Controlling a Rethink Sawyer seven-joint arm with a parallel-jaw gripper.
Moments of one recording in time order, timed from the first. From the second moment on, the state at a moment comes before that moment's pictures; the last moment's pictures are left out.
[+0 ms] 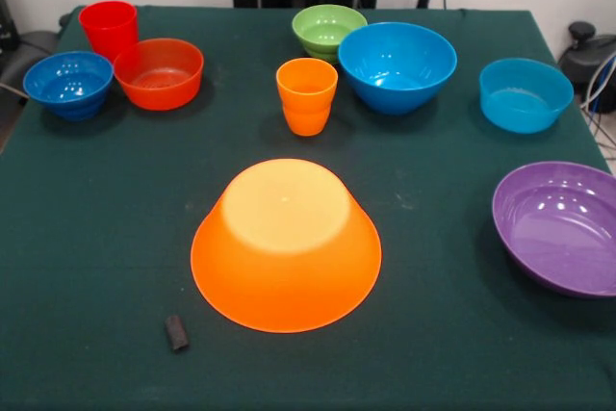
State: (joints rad) arm -0.22 -0.75 -0.05 2.34 -0.34 -0.44 2.02
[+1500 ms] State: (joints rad) arm -0.13 -0.68 -0.19 2.37 -0.37 -0.49 2.02
